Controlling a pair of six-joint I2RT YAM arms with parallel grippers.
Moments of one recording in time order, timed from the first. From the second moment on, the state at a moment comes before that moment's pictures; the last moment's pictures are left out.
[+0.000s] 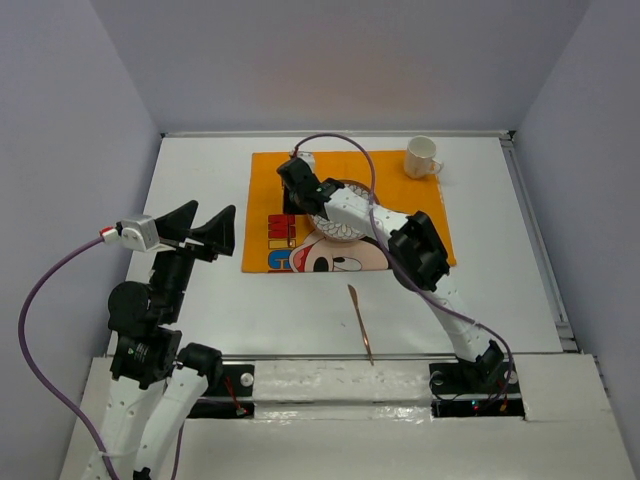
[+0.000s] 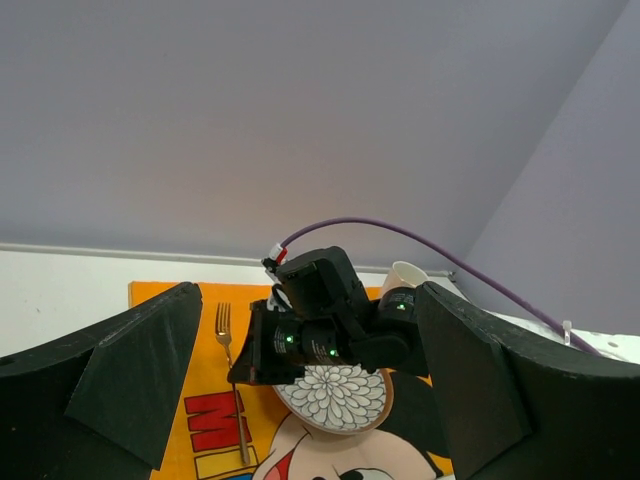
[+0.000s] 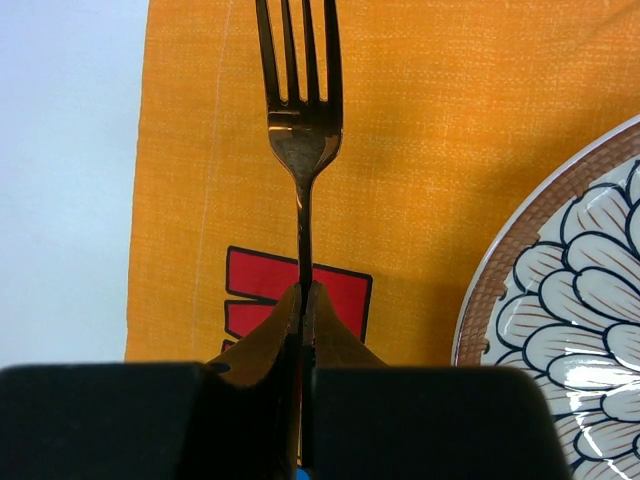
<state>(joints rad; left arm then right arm) -0.30 0.36 0.71 -0.01 -0.03 -0.36 0.79 2.44 2.16 -0.46 0.25 0.63</state>
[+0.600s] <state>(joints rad) -0.30 0.36 0.71 0.00 -0.03 -0.36 0.77 2.47 2.16 -0.46 0.24 0.64</state>
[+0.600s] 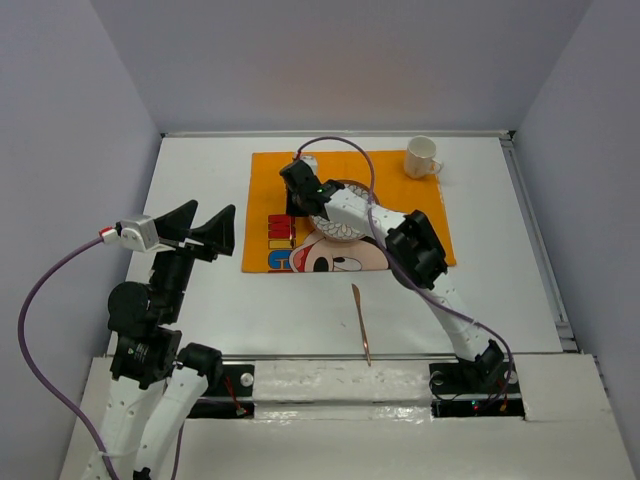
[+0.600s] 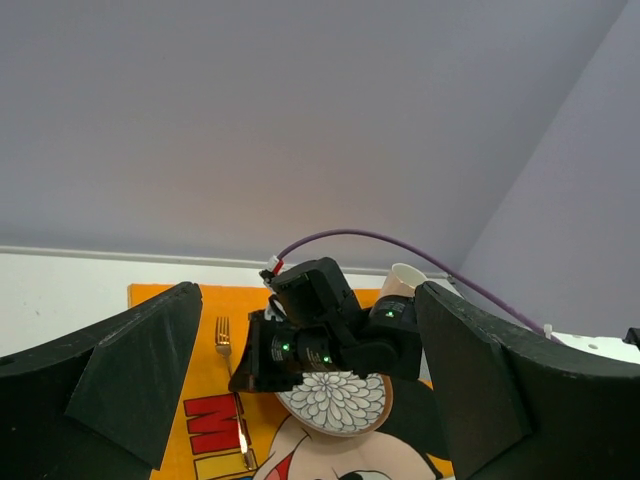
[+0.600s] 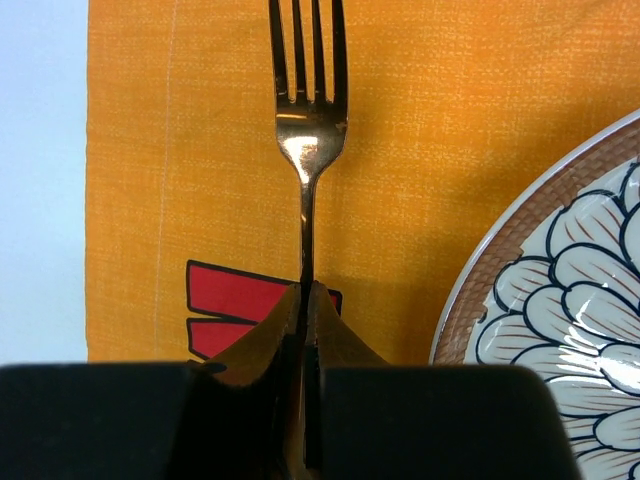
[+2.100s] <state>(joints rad) -0.30 0.37 0.71 0.00 -0.03 -0.36 1.03 1.29 0.77 -0.50 0.15 0.69</state>
